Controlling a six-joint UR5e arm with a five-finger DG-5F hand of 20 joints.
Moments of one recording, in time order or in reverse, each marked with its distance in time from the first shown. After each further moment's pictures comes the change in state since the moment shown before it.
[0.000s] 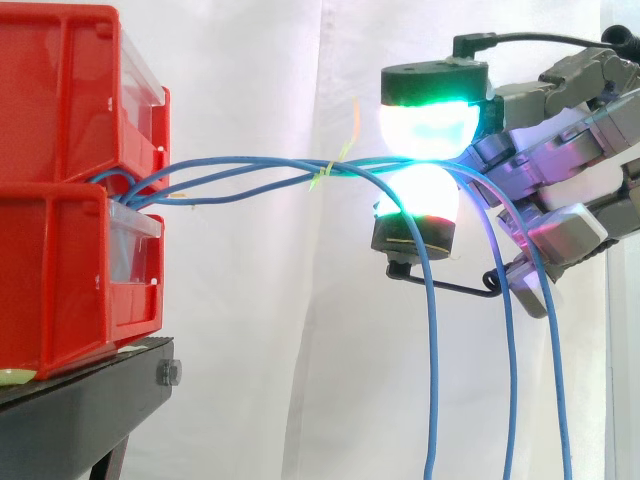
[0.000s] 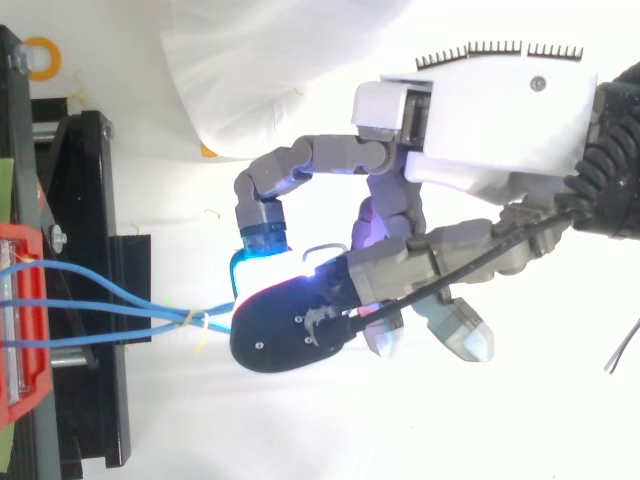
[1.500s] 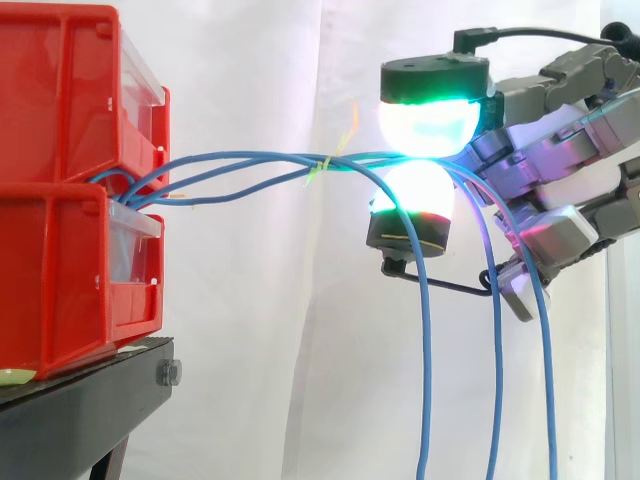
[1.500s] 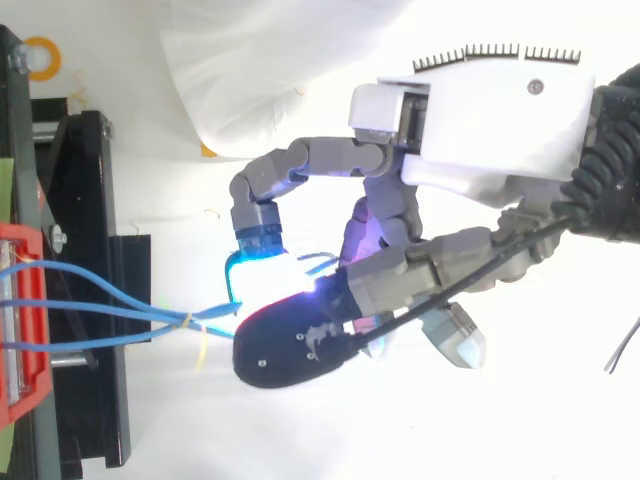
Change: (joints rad) arm 0.003 -0.001 -0.002 0.011 0.006 -0.002
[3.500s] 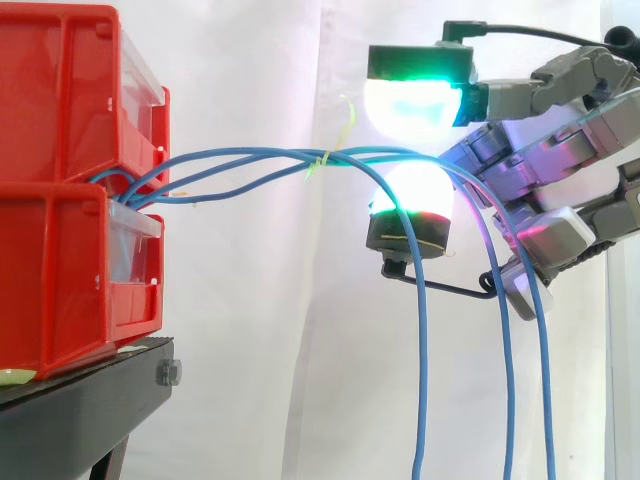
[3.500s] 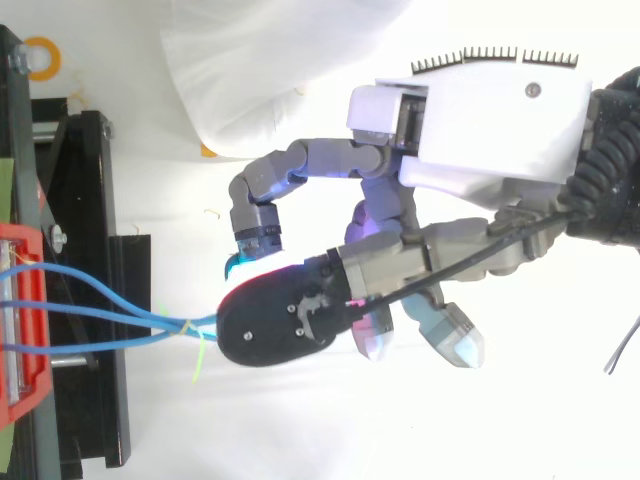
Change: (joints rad) arm 0.004 0.000 -0.007 0.014 0.010 0.000
